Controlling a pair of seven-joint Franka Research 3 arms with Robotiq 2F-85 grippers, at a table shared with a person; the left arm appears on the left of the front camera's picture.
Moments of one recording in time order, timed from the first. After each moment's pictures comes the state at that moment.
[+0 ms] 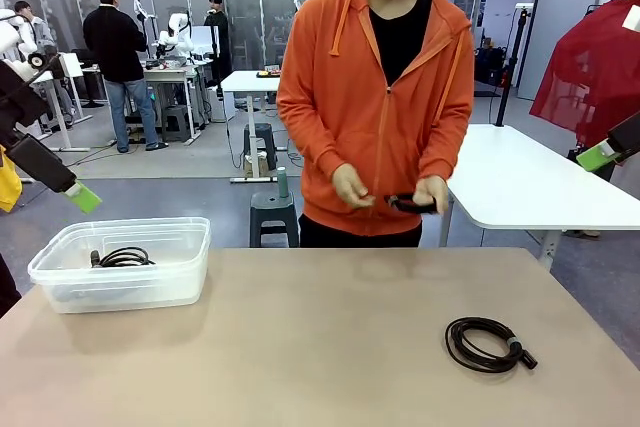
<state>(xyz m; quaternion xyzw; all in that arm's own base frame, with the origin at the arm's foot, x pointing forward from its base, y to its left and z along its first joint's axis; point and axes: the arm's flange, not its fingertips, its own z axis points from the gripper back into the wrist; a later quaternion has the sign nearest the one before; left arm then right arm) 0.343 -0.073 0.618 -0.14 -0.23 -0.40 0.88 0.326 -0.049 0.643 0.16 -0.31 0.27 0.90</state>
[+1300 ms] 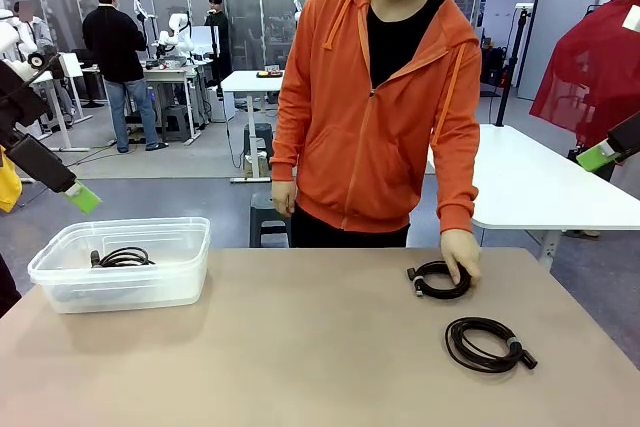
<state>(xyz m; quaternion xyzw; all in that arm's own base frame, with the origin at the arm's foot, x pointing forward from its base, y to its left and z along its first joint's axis) 0.343 -0.072 0.618 -0.14 -0.23 -0.40 0.88 0.326 -0.049 0.643 0.16 -0.31 0.27 0.90</state>
